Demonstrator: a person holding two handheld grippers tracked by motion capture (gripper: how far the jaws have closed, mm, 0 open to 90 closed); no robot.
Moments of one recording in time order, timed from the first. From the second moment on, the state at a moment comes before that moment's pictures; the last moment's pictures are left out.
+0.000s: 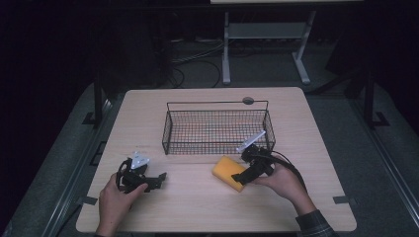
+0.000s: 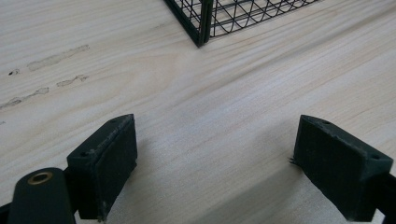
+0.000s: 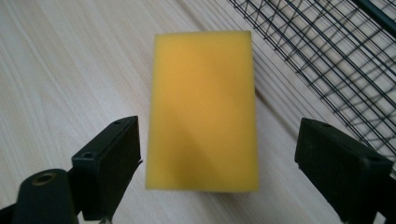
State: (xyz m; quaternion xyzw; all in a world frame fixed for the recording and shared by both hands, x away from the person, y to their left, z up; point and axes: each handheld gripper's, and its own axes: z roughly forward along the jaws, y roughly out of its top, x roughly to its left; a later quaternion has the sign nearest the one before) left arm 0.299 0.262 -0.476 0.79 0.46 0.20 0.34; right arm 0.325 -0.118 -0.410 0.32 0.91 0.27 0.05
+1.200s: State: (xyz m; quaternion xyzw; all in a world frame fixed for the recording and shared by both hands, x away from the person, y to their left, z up) left arm 0.299 0.262 -0.476 0.80 0.46 0.20 0.34; right arm 0.342 -0.072 -0.448 0.31 0.93 0.18 0.04
